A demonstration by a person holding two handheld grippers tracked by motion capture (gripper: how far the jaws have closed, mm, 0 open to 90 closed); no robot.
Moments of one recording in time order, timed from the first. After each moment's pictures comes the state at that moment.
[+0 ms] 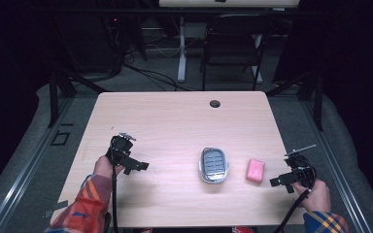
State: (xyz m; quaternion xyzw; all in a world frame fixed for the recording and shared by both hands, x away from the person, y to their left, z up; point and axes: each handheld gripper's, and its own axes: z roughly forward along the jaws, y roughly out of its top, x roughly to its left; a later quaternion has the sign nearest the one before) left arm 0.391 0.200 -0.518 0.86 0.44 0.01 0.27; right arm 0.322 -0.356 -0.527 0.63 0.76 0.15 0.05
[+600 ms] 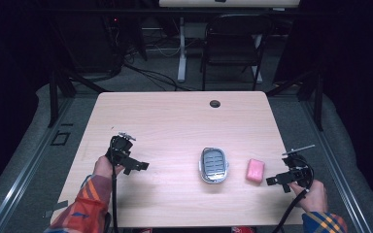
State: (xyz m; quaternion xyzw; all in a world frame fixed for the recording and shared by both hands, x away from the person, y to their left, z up) left arm 0.389 0.200 -0.517 0.86 0.44 0.01 0.27; right arm 0.320 -0.346 -0.522 0.63 0.76 0.18 0.04
